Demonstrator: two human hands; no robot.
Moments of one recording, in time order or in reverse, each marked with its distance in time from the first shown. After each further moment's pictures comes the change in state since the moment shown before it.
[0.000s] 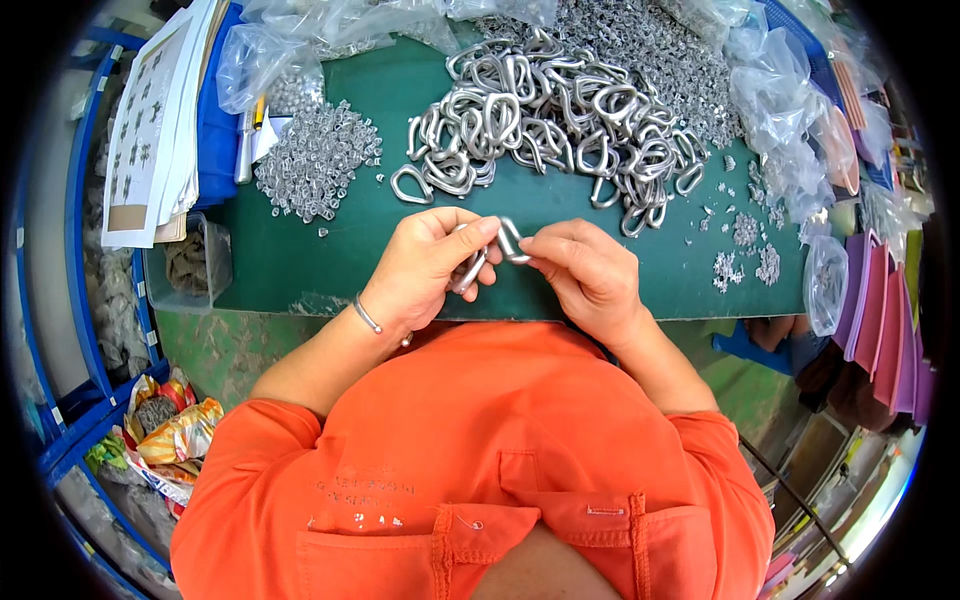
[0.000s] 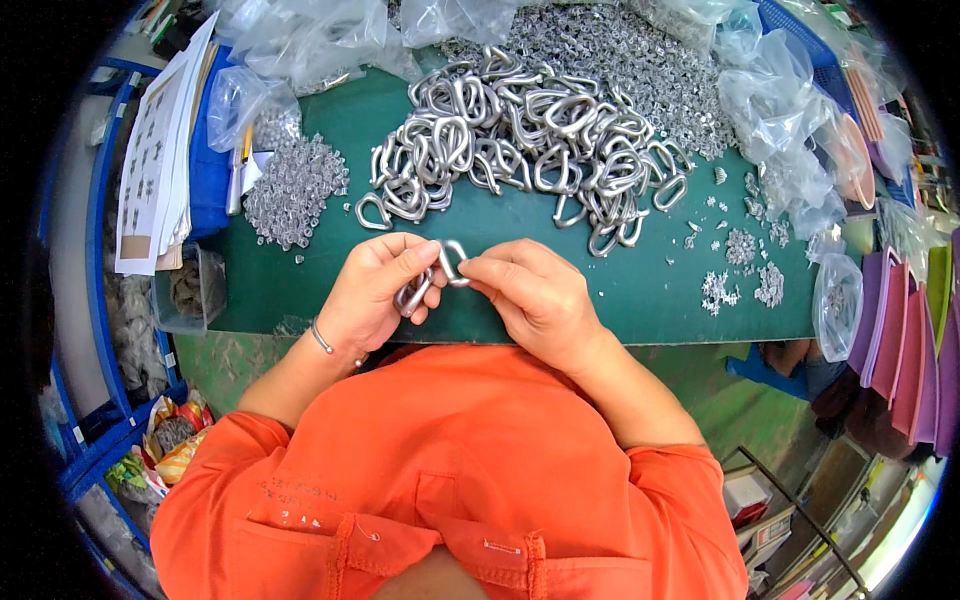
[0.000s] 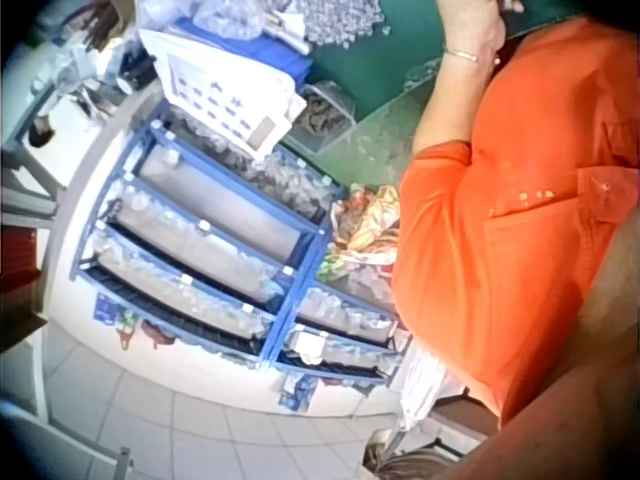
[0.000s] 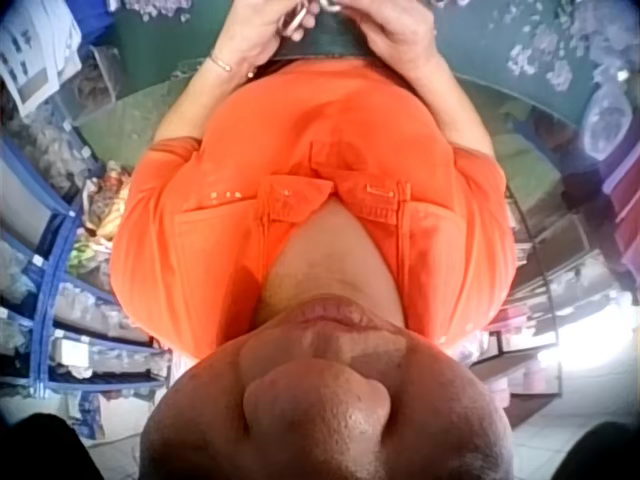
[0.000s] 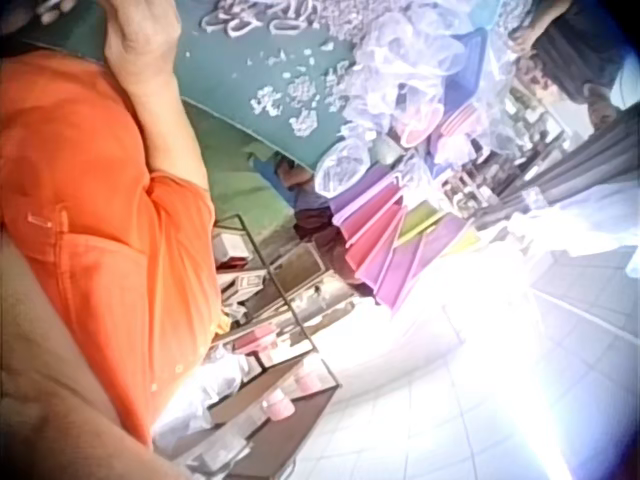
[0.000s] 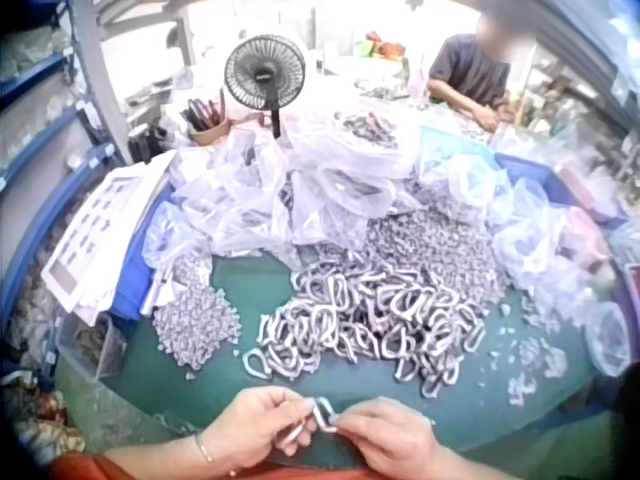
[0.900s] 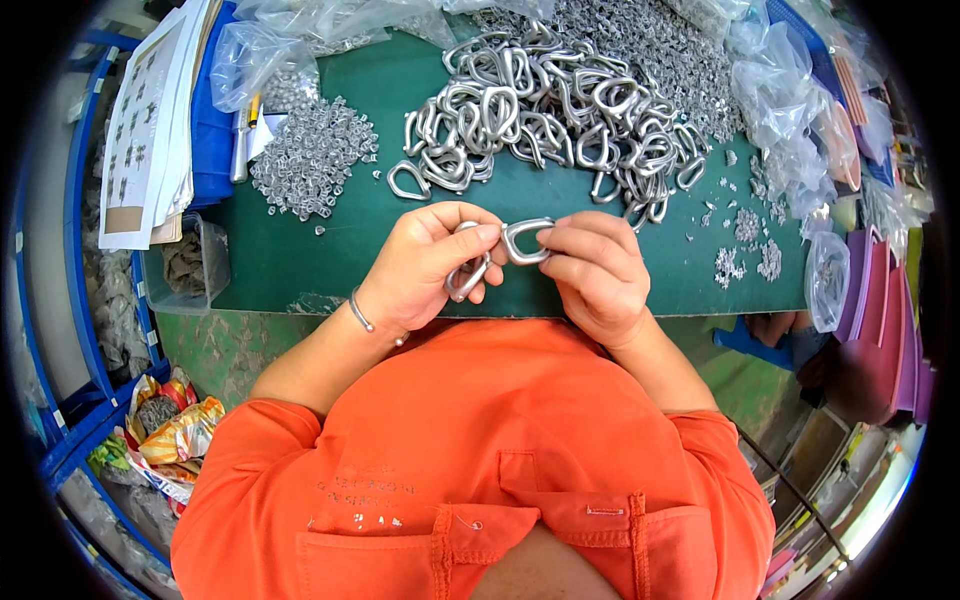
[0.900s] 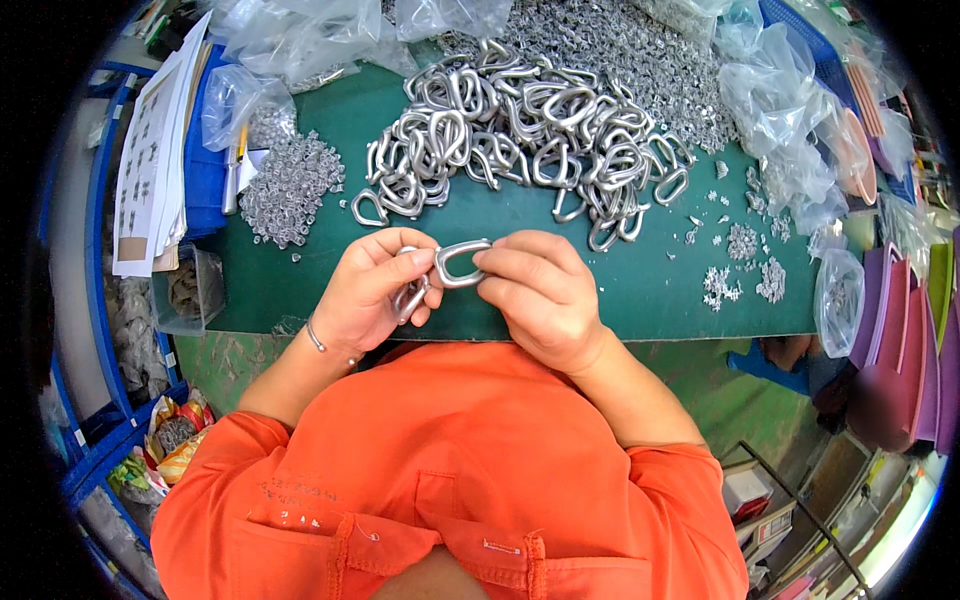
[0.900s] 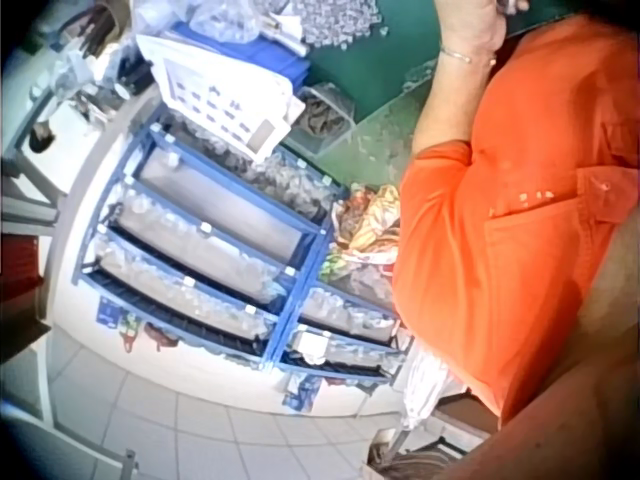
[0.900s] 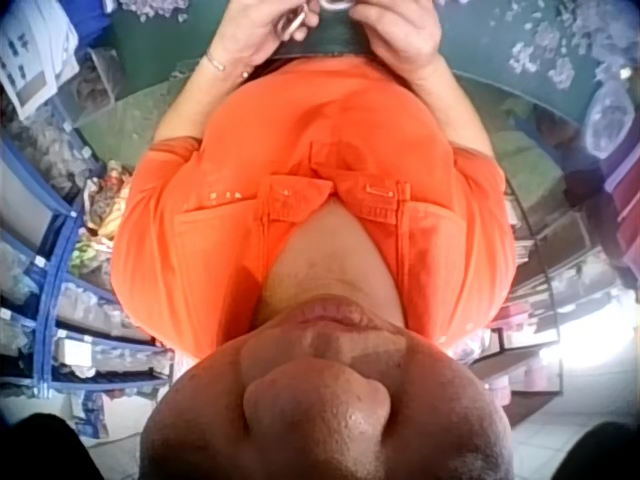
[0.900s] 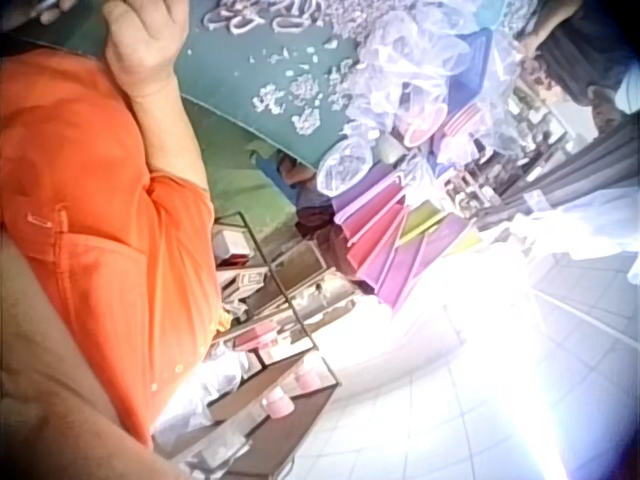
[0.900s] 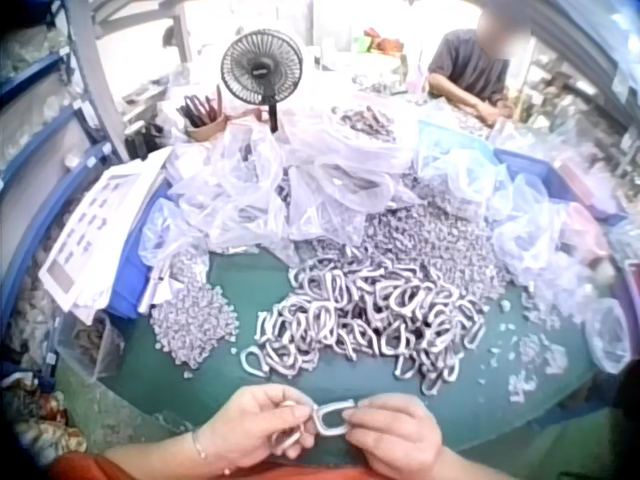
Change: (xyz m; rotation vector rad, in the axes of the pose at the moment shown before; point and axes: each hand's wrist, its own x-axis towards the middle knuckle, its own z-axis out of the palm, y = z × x) left_hand -0.002 0.000 0.000 -0.074 -0.117 0.049; right_hand -0.001 0.011 -0.003 -0.273 0.144 -0.400
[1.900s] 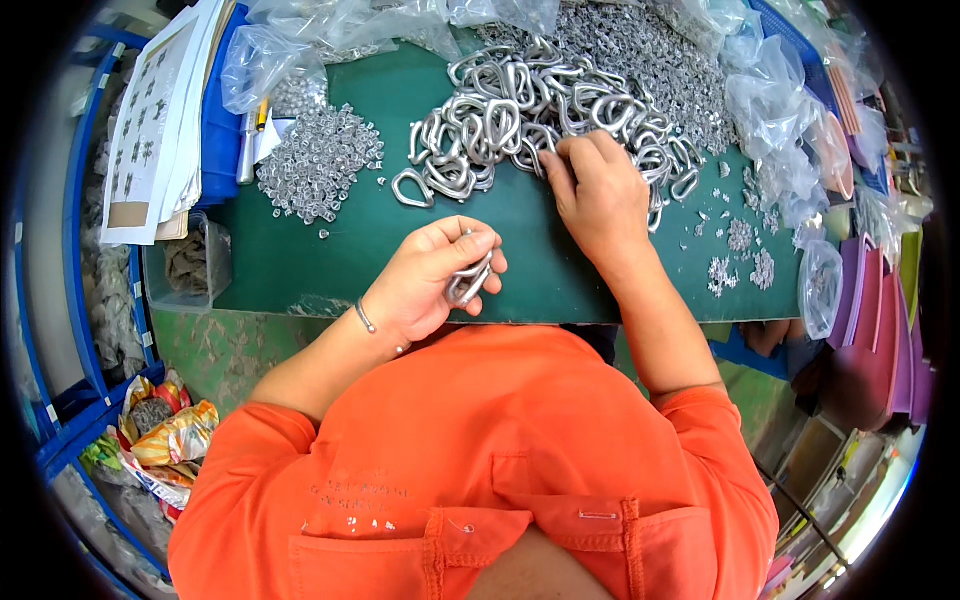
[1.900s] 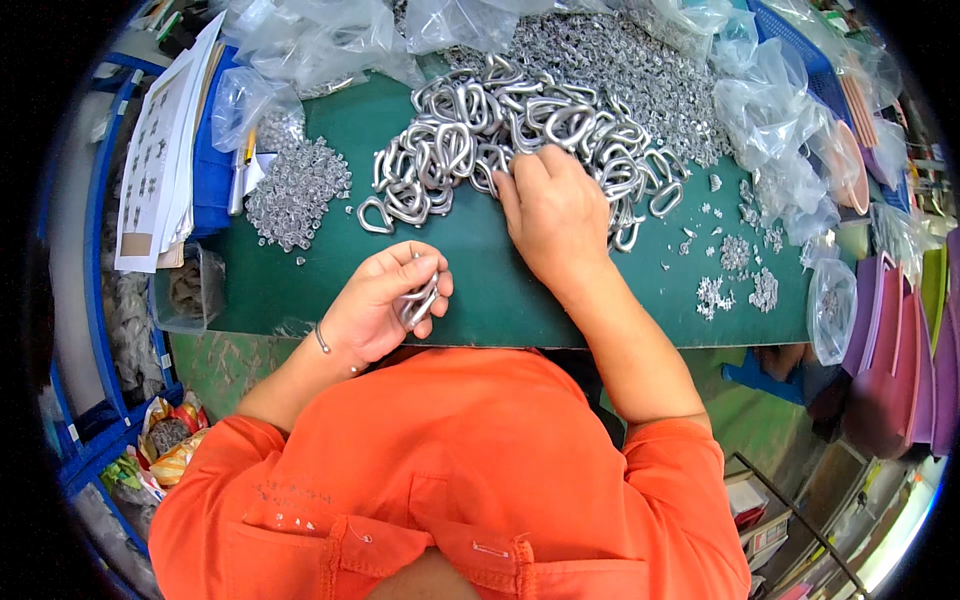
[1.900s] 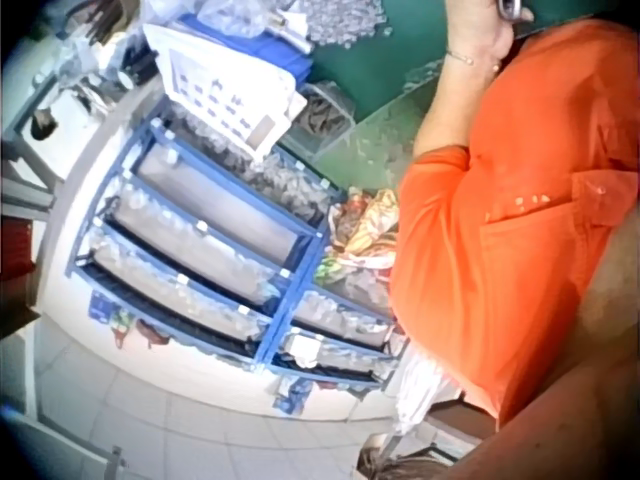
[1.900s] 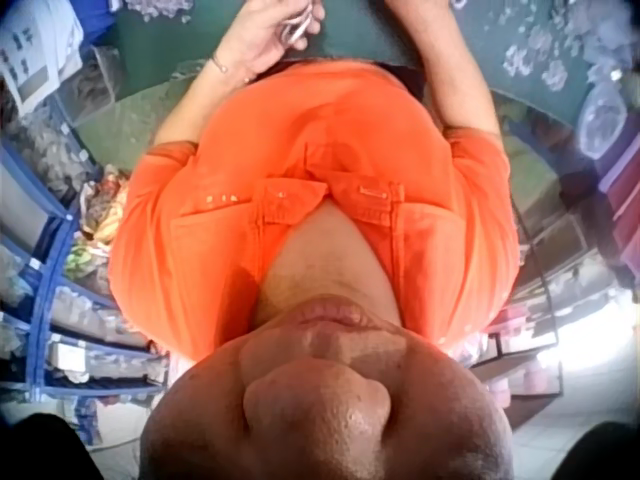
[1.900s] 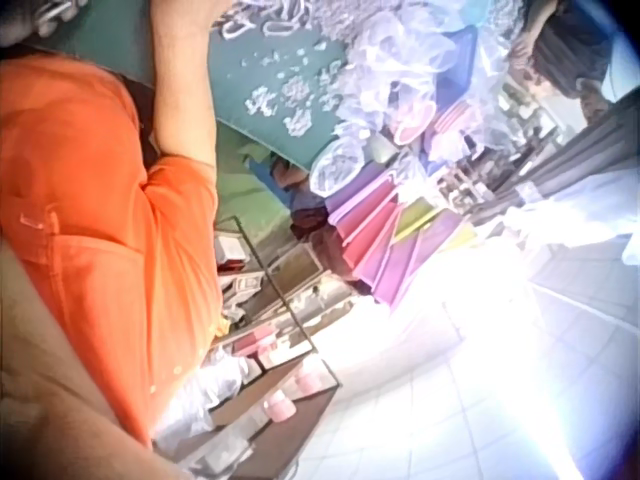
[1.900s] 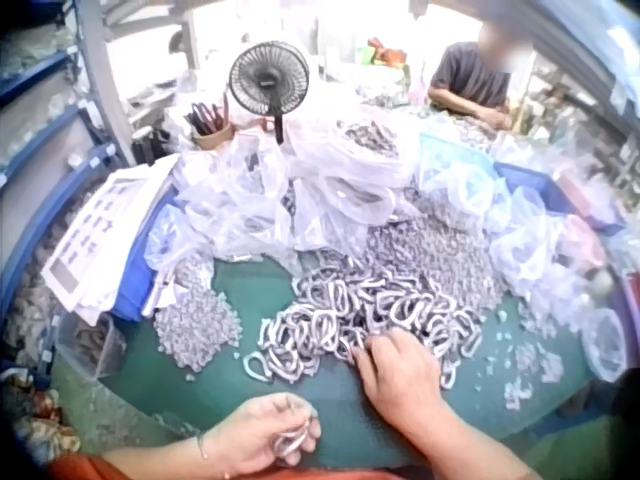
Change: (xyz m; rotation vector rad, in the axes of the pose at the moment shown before) left_hand -0.002 -0.004 -0.004 -0.127 0.027 -0.140; right_hand 0.036 0.041 0.015 -0.410 -0.130 0.374
